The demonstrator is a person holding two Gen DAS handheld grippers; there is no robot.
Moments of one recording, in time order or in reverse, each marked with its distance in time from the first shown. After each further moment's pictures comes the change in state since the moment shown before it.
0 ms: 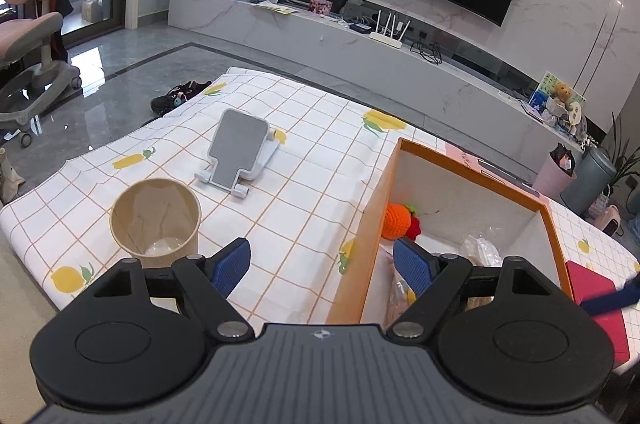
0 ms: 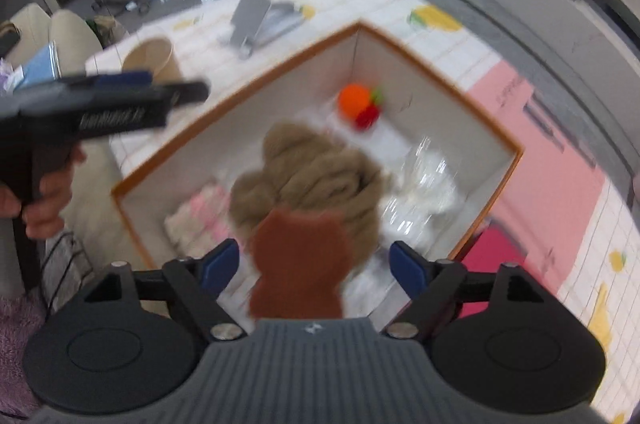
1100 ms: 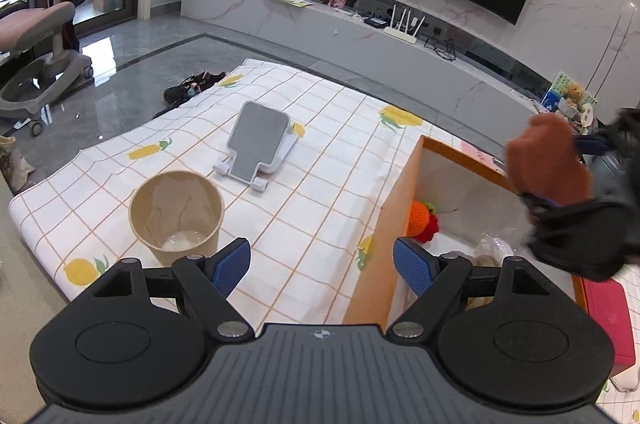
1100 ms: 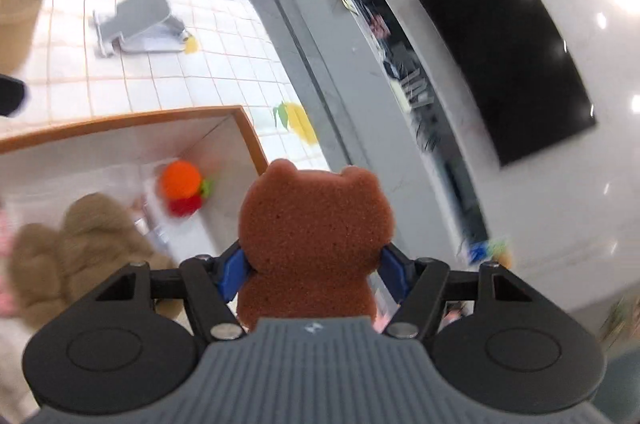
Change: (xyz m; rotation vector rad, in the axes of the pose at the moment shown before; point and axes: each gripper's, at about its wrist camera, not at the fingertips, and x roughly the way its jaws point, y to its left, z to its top) left arm 0.004 0.015 0.002 -0.028 0.025 0.034; right arm 0.061 0.035 0.061 -0.487 -0.185 -0.738
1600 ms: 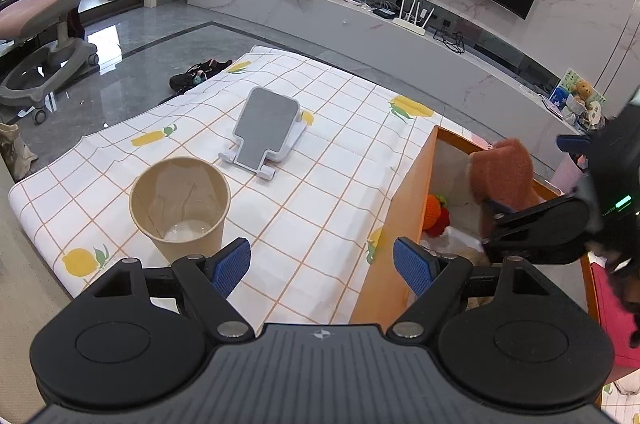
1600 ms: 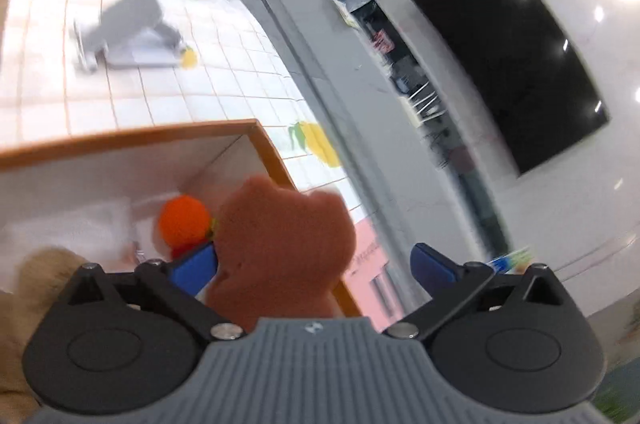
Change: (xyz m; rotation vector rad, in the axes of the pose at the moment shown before) left arm 0.007 0.002 -0.002 -0.017 0.031 0.009; right arm 0.048 0.003 0.000 0.140 -0.067 0.074
